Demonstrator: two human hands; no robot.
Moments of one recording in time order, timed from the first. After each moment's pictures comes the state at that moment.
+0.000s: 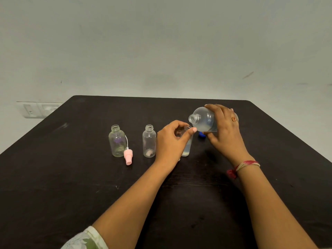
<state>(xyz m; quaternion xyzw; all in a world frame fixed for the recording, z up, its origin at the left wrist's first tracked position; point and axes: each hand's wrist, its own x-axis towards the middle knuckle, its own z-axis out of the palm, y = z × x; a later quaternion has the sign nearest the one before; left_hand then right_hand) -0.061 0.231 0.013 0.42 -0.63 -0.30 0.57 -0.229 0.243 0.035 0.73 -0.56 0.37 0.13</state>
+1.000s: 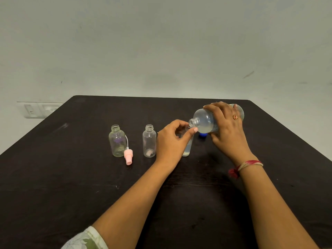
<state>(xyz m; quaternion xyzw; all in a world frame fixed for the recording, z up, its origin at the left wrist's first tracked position) -0.061 0.231 0.012 0.42 -0.65 -0.28 0.57 -0.231 0.243 0.040 0.74 -0.55 0.33 0.21</state>
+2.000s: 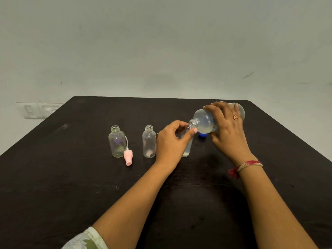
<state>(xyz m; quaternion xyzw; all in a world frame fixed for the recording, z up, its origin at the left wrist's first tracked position) -0.061 0.230 0.010 0.42 -0.65 -0.26 0.57 -0.231 0.244 0.042 0.73 -0.56 0.32 0.22</state>
